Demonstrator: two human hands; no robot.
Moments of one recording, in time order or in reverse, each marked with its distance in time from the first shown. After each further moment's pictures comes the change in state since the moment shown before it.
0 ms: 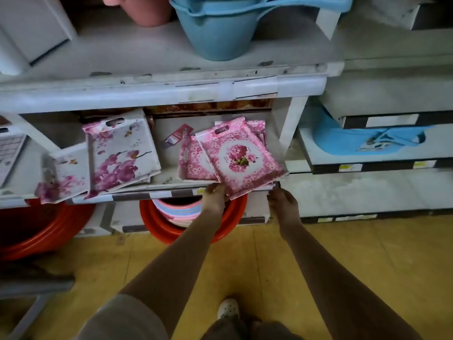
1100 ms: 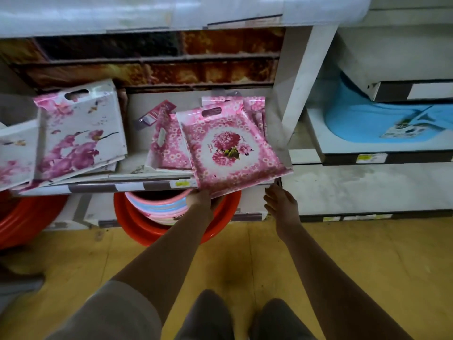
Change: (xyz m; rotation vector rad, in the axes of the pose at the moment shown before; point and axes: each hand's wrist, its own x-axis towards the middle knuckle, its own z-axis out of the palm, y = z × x) left_hand 0.154 -0.098 0.039 -0.526 0.213 -0.267; right_hand 0.136 0.086 -0.018 0.111 0.010 0.113
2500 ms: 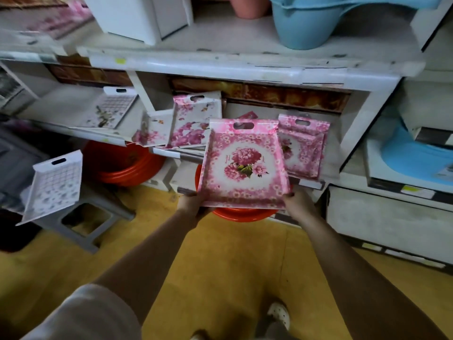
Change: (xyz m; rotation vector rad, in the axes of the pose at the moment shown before) left_hand -0.233 0.063 -0.201 0.031 0.059 0.252; right_hand -0.200 -0.055 0.026 -0.993 -0.334 -0.284
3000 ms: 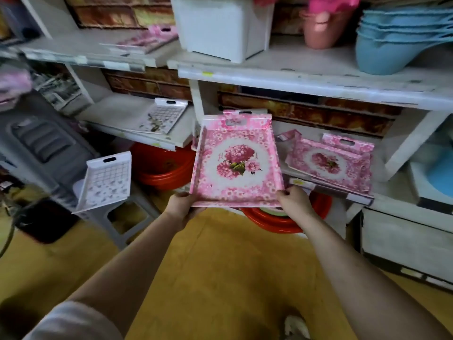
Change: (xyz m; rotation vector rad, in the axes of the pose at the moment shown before) left_hand -0.047 0.090 -0.228 0.044 0.053 0.138; right_hand -0.108 -0.125 0.158 -0.099 0.003 -0.185
